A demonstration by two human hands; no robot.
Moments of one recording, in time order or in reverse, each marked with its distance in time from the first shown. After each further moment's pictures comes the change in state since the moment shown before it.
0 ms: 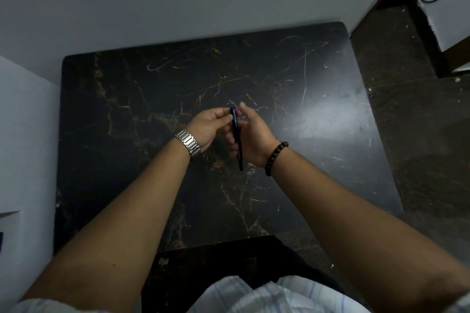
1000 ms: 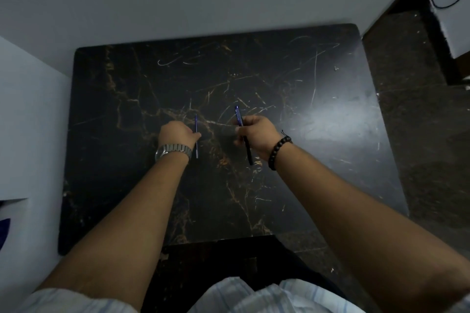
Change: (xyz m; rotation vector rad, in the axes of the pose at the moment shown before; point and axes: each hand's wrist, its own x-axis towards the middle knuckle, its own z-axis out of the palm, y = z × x) left_hand -0.015 -0.039 -0.063 0.953 0.700 -0.298; right_hand 0.020 0.006 -0.001 -0.346 0.328 -0.128
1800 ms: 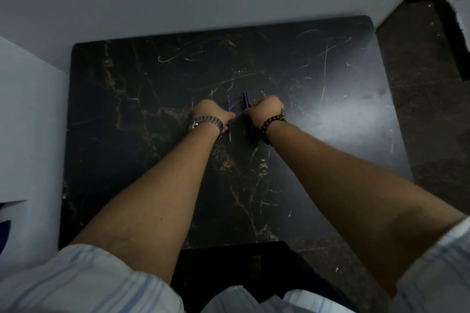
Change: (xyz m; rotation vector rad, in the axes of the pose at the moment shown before) left_hand 0.024 0.085 0.021 -0.388 -0.213 -0.155; right_hand 0.083 -0.023 -0.004 -0.502 0.412 -0.043
